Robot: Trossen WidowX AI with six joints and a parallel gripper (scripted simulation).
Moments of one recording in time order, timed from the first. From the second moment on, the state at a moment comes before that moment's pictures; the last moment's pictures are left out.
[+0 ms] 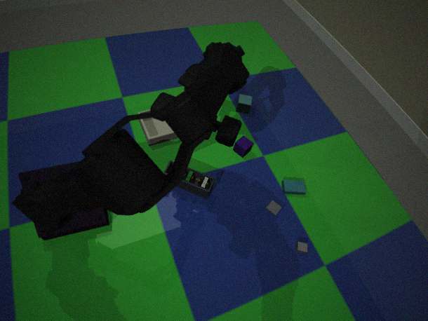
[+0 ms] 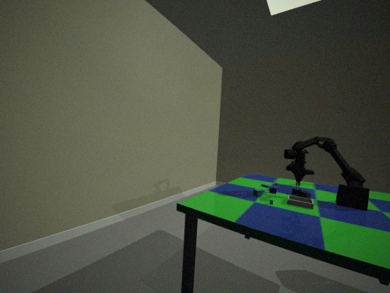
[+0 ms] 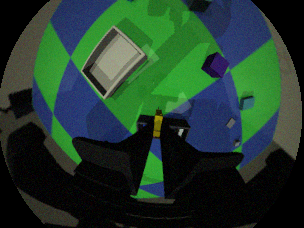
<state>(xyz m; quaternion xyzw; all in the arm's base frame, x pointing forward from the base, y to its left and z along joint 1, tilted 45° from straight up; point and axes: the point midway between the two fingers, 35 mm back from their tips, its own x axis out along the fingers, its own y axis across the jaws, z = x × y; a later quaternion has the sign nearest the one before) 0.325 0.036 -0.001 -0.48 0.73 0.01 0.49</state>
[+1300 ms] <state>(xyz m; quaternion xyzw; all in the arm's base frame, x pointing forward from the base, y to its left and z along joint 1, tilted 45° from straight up) 0.307 0.132 -0.111 -0.47 0.73 0.01 0.50</state>
